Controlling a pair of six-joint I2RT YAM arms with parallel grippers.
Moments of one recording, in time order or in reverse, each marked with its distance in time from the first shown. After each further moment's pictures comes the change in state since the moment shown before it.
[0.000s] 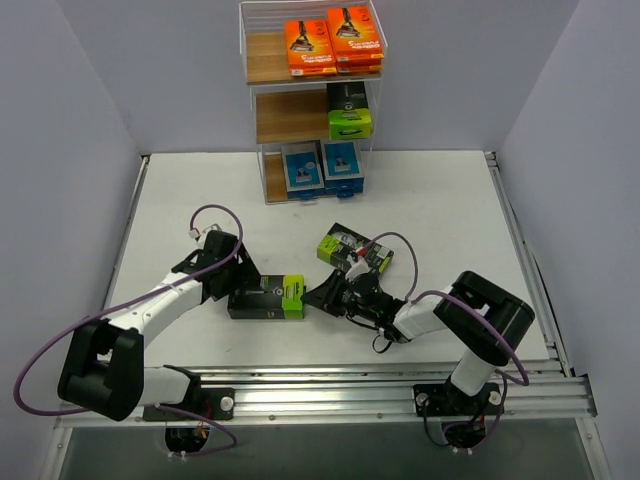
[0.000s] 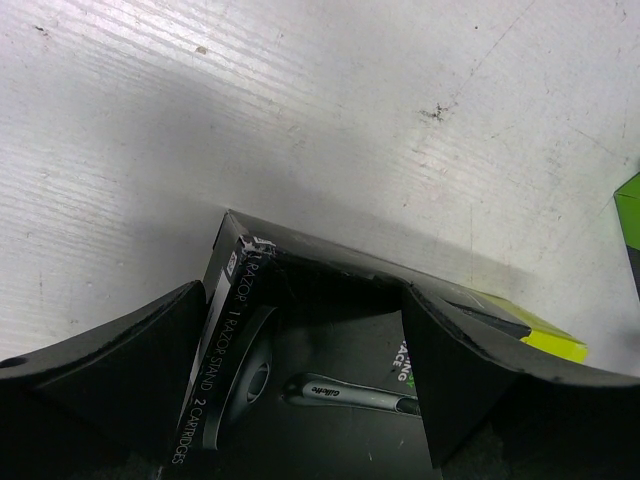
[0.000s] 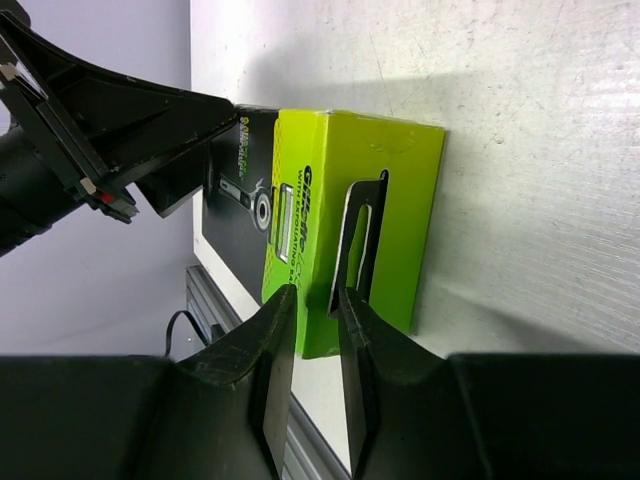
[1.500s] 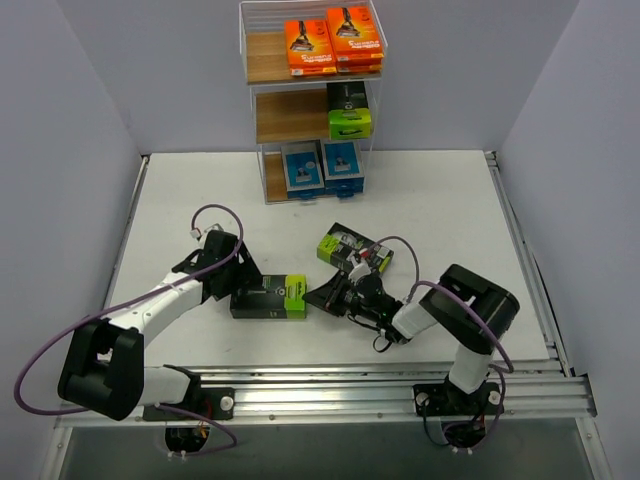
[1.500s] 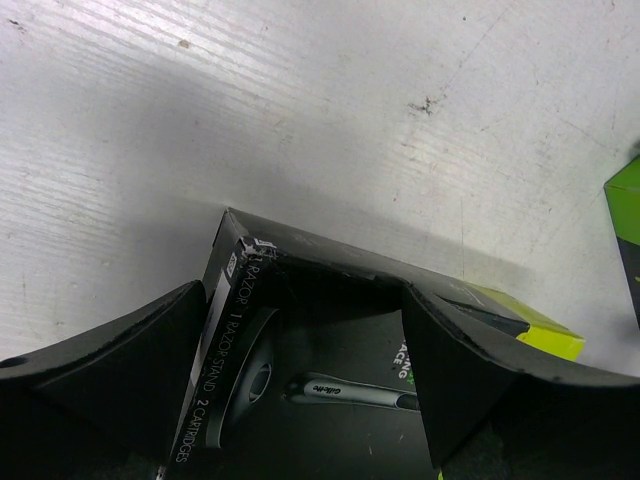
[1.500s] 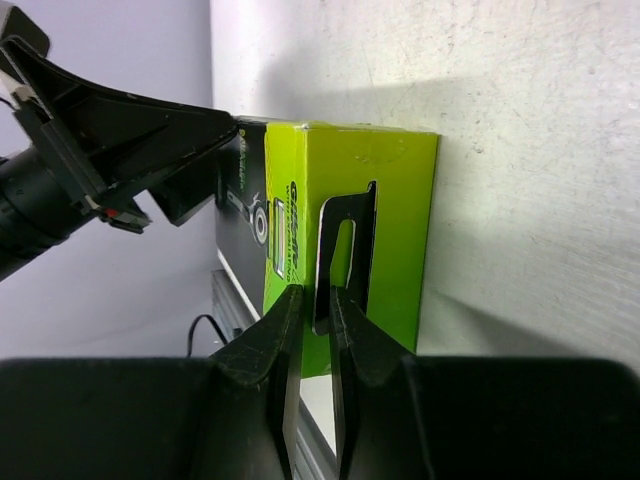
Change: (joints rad) left arm 0.000 0.004 -0.001 0.010 0.013 0.002; right arm -0.040 0.146 -0.042 0.263 -0.049 0.085
